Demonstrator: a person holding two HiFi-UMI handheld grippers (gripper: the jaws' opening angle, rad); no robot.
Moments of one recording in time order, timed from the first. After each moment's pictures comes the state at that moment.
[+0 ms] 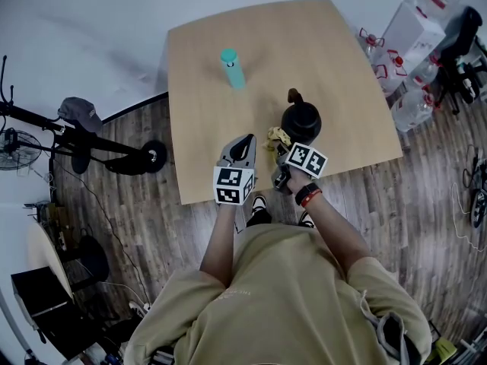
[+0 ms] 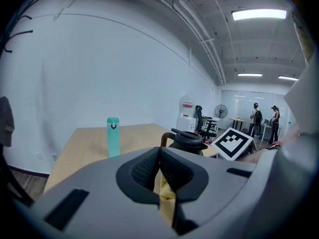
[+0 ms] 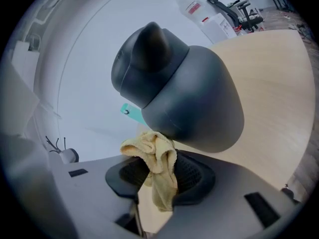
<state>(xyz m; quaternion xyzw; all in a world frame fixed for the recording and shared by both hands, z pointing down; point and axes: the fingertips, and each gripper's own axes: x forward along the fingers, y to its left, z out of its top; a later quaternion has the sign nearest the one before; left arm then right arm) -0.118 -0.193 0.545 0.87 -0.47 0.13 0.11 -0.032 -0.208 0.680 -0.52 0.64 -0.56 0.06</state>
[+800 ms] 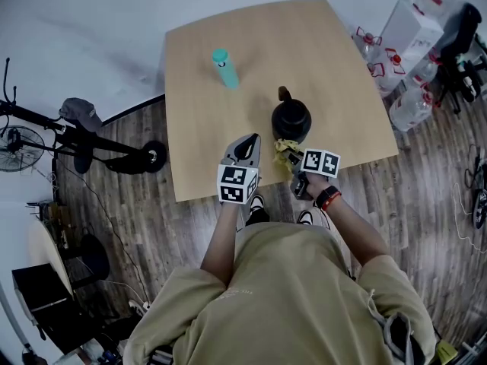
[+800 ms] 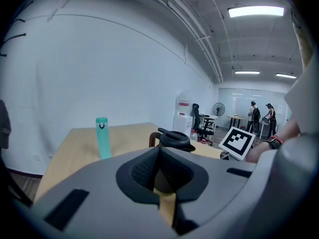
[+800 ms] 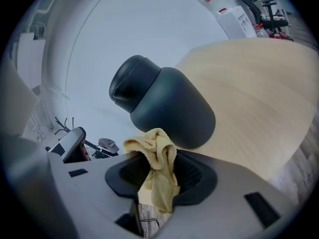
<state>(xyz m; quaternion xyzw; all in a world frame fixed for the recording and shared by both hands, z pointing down) -0.060 -0.173 0.543 0.87 -0.45 0.14 0.11 0.033 -0.157 0.687 -0.45 0.70 -0.56 -0.03</state>
